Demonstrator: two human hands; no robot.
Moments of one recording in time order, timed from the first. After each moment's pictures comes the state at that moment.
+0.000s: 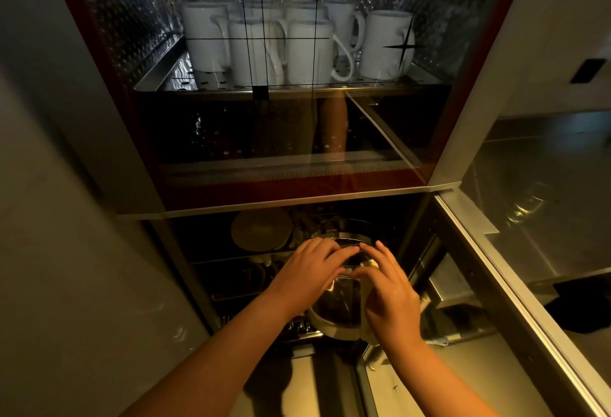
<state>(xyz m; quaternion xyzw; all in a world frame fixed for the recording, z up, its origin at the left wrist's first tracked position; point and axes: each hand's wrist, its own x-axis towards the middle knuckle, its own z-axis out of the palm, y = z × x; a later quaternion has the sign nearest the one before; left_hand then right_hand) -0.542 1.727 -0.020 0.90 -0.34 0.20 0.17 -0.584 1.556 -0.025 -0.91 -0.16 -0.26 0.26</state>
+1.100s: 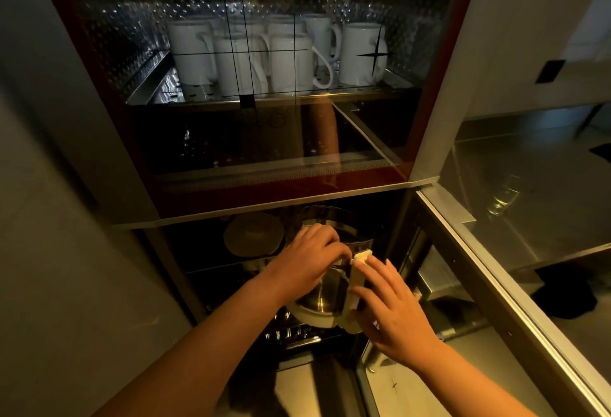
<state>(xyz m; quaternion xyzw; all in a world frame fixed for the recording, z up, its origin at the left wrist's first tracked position) -0.550 1.729 0.032 0.89 -0.40 0.15 0.16 -0.601 1.519 -0.046 -0.90 -0.34 -0.26 0.09</state>
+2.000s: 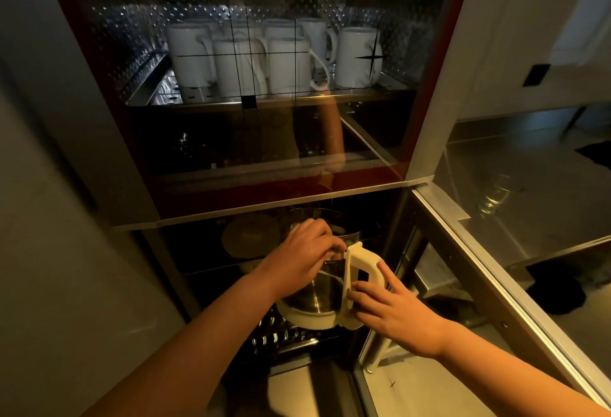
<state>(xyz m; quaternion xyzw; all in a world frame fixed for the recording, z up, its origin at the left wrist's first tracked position) -0.546 1.739 0.037 0.89 -0.37 0.10 0.23 -0.601 1.508 -0.008 -0.85 -0.45 -0.14 -0.22</state>
